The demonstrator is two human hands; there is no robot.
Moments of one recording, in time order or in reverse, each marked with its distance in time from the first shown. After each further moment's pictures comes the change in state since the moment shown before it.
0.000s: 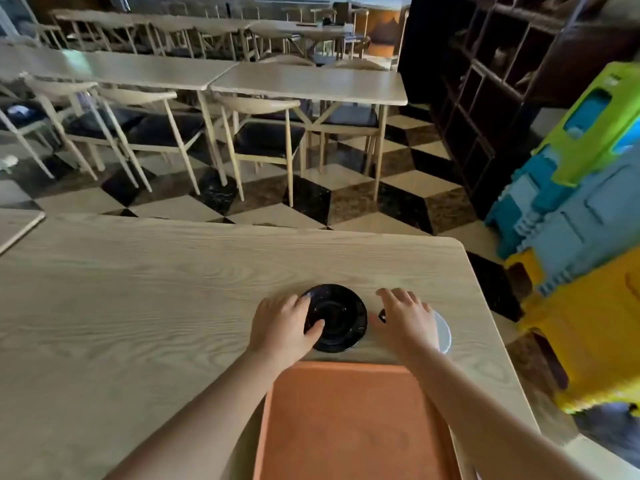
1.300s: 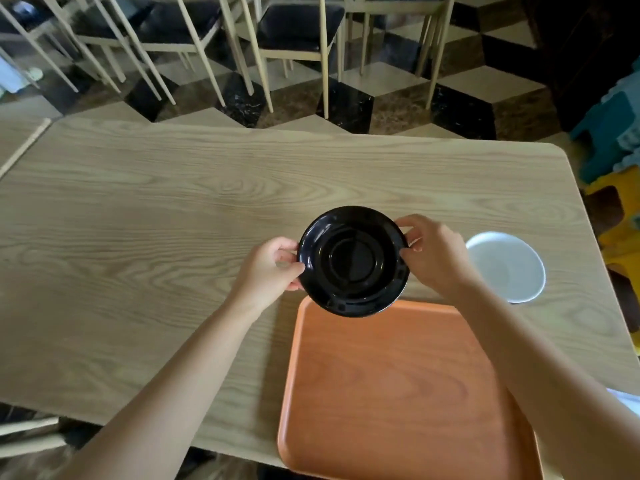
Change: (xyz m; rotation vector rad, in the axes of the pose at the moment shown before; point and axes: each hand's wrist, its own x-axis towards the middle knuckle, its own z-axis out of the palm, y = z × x) left_hand -0.031 -0.057 0.039 -1.009 -0.185 -0.754; right_hand 0.036 -0.010 0.064 0.491 -0.094 -0.033
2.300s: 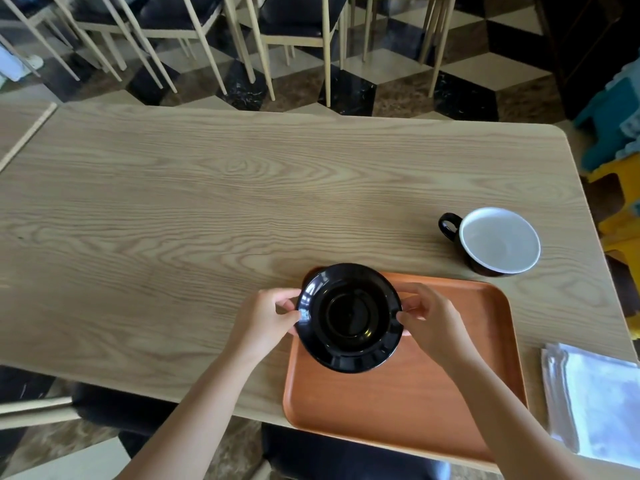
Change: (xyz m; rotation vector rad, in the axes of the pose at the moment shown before) left_hand -0.073 -0.059 0.007 0.349 -0.041 0.001; right_hand -0.107 0.042 0.043 0.265 -0.139 0.217
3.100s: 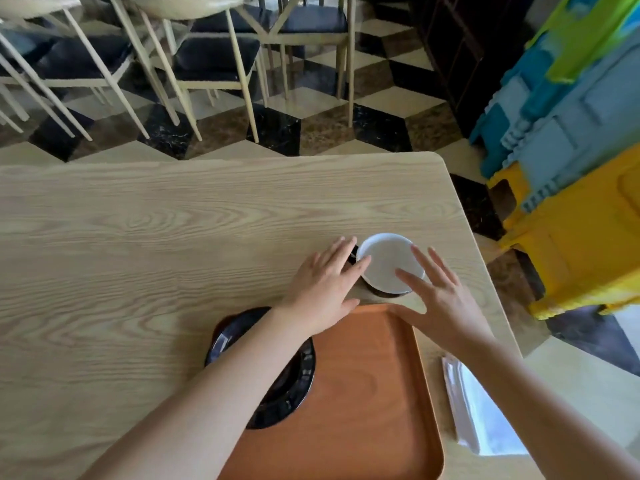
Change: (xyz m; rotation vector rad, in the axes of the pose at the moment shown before) left_hand 0.072 0.155 0.109 0.792 -0.056 0.903; right_hand 0.024 0.055 -0.129 -0.689 0.267 -0.362
